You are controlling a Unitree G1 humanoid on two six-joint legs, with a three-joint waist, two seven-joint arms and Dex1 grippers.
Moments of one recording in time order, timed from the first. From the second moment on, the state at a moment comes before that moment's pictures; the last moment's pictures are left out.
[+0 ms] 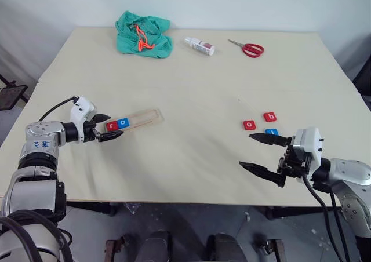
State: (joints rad) left arm -0.92 0.76 0.05 1.21 -0.05 -0.13 -1.09; right arm -0.04 -0.74 -0.24 -0.39 0.59 0.33 1.03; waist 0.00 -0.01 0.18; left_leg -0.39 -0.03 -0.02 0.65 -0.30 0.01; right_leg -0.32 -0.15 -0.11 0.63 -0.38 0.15
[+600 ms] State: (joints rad) left arm -0.96 0.77 0.01 1.24 0.01 -0.17 -1.10; right arm -0.03 -0.74 -0.25 -0.39 0.59 0.33 1.01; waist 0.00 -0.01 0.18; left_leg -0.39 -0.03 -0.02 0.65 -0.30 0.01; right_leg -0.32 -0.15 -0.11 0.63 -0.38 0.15
